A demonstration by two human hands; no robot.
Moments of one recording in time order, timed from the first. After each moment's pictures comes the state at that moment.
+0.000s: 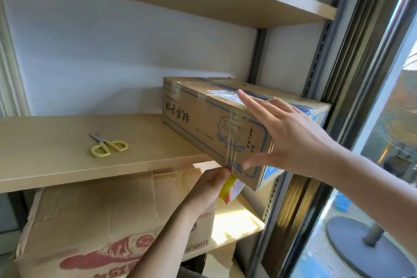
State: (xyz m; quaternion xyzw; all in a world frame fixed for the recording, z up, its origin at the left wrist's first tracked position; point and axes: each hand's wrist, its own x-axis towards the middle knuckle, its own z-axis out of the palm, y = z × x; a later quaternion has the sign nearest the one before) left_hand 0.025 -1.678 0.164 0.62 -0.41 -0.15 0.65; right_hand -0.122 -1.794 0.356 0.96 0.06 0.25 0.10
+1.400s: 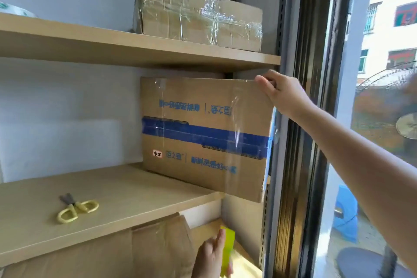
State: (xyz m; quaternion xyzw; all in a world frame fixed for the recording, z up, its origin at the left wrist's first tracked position) left_hand -0.013 -1.732 0.135 0.76 -0.25 -0.12 0.58; right_hand -0.078 -1.917 0.473 0.87 -0.05 0.46 -0.16
